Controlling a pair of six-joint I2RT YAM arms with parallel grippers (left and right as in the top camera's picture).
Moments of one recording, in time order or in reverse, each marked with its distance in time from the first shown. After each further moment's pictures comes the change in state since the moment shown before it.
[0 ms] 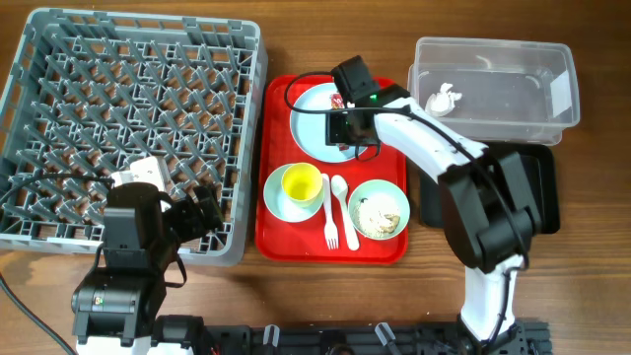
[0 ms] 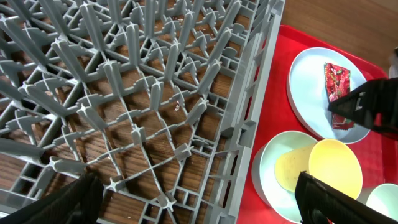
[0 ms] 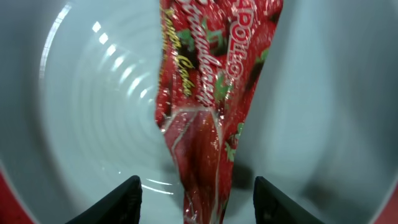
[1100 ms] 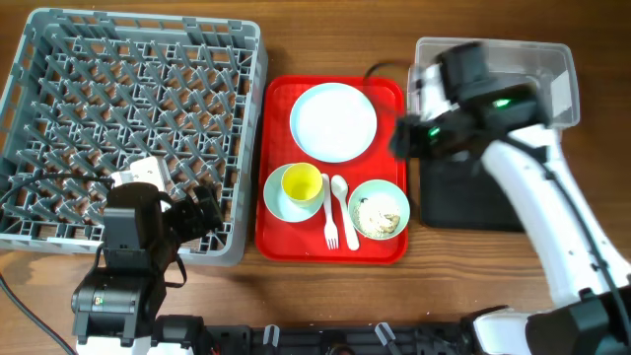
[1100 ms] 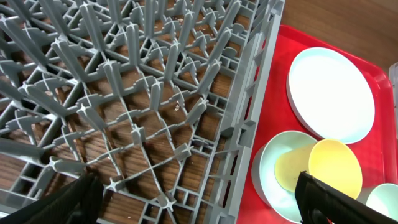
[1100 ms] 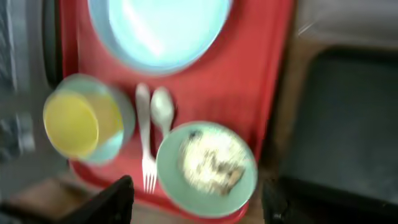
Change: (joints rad) left arm 0.000 0.000 0.000 0.000 0.000 0.000; right arm -0.163 -0.564 -0.084 -0.520 -0.152 -0.194
